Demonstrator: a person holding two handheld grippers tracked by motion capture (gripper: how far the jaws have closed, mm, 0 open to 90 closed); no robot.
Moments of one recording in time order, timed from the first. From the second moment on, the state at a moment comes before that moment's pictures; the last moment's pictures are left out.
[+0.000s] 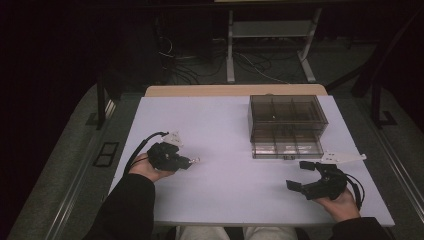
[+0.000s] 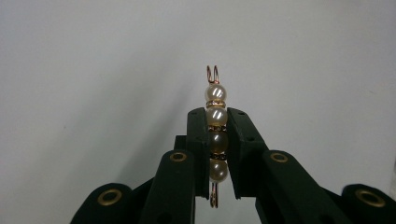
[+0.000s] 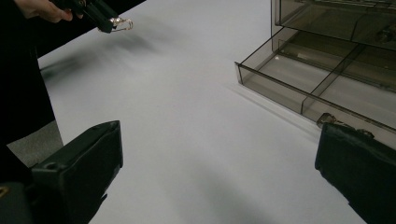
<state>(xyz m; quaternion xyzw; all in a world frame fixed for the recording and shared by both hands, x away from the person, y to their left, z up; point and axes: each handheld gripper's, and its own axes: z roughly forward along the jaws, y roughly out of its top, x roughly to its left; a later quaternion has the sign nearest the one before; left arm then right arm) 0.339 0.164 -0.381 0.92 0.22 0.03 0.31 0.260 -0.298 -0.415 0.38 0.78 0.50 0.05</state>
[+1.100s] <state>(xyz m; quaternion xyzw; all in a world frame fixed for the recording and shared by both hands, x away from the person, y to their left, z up) 0.356 0.116 -0.353 0.92 0.18 0.03 0.34 0.259 -0.298 -0.415 0.38 0.78 0.50 0.05</state>
